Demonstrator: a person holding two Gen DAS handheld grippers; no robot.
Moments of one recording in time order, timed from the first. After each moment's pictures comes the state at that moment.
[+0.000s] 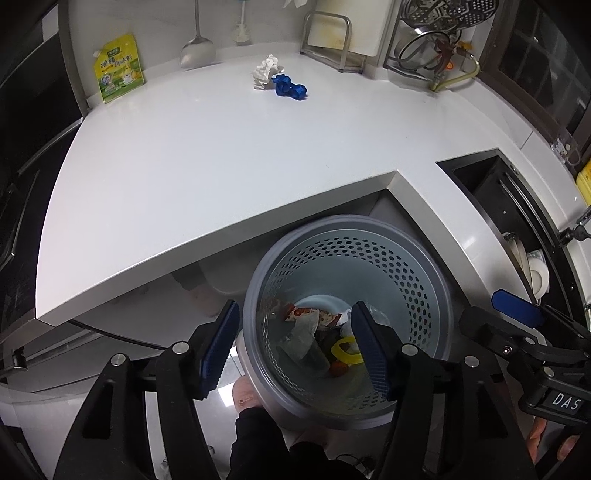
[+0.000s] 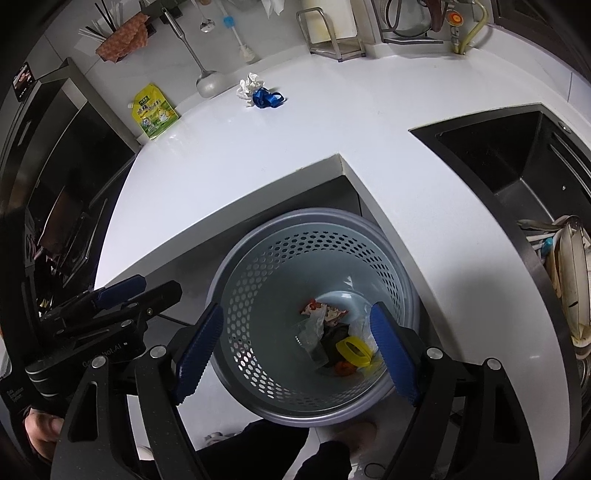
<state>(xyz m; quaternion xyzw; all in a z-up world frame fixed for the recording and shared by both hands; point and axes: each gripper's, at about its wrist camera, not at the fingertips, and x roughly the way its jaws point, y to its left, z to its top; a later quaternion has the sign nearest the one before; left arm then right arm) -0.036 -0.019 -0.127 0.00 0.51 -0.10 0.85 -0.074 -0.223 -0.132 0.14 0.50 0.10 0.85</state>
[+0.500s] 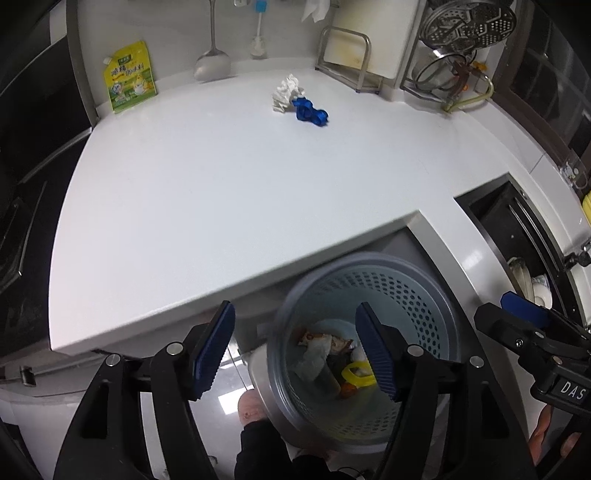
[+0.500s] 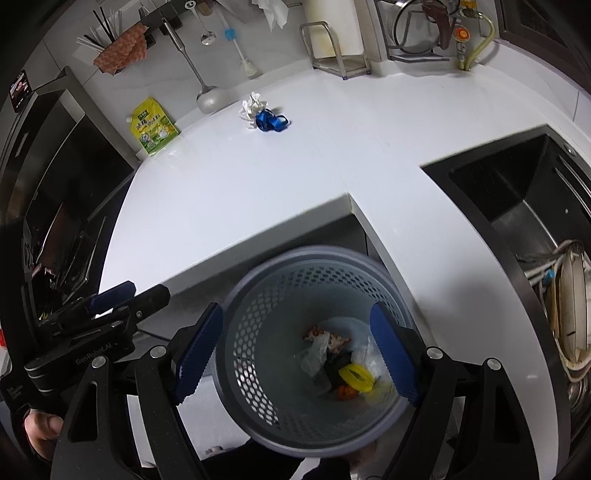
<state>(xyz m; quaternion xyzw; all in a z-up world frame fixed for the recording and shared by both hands) 0.000 0.001 -0.108 0.00 0.49 -0.09 0.86 -0.036 -0.215 -0.114 0.14 0.48 0.09 0.86</state>
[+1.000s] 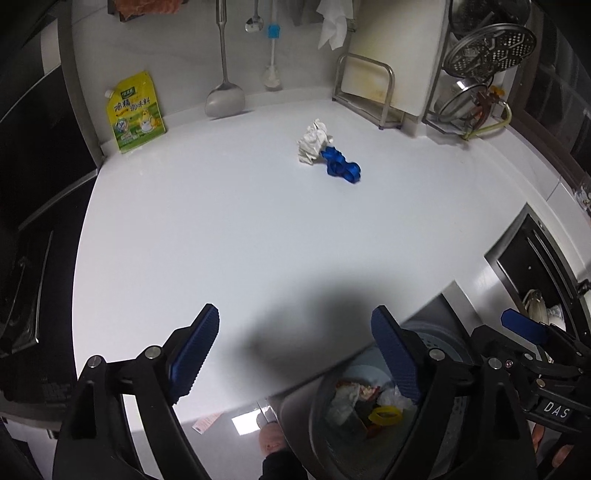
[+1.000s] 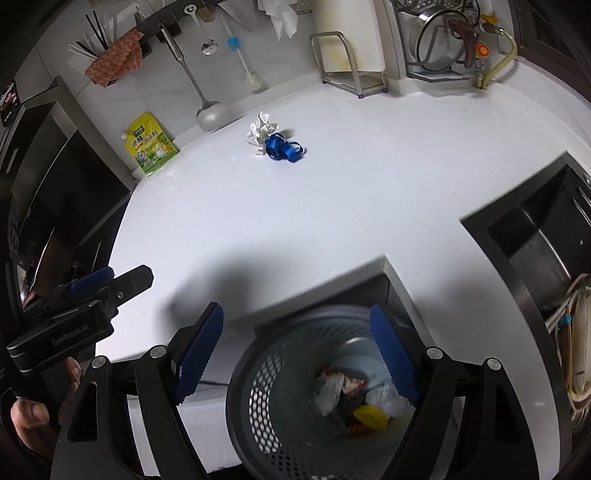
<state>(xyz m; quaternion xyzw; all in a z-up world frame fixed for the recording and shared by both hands) 0.080 0.030 -0.082 0.01 0.46 -0.08 0.88 0.033 -0.187 -0.106 0.14 0.47 0.08 0.87</state>
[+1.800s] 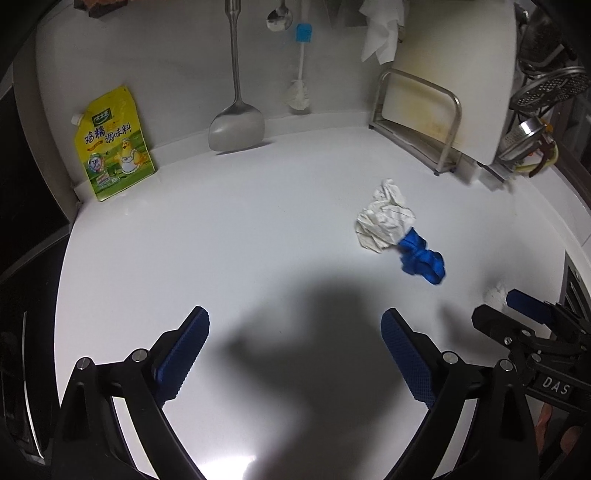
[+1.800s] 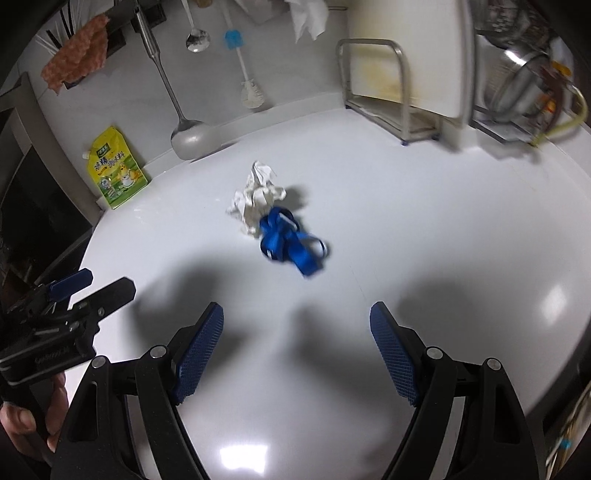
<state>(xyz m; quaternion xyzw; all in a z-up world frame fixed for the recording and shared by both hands) 0.251 0.062 -0.110 0.01 0.44 -0.07 0.90 0.236 -0.142 -0.124 0.08 0.45 0.08 0.89</state>
